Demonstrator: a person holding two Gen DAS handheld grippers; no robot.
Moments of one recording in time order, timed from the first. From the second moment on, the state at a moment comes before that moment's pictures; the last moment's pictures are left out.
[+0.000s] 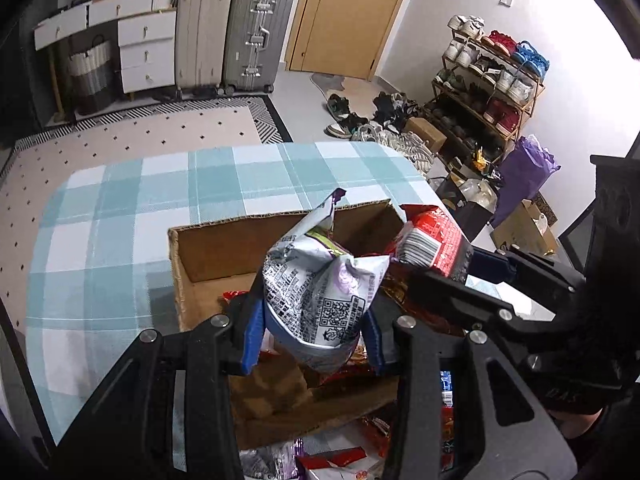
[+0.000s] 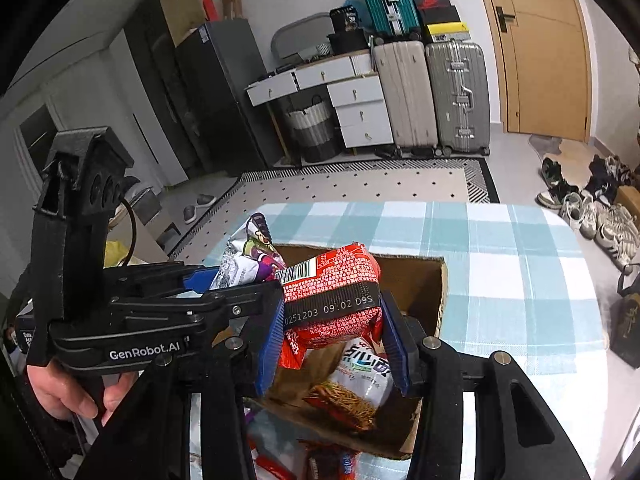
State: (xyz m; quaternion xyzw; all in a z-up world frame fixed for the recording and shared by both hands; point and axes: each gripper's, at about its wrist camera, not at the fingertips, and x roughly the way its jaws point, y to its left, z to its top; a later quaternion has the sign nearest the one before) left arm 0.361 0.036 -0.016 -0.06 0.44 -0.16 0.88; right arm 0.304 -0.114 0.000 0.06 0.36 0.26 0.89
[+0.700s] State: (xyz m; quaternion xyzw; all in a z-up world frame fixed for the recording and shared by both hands) left arm 0.330 0.046 -0.011 -0.05 0.42 -0.12 0.90; right arm 0.273 -0.135 0.016 0.06 0.33 0.26 0.91
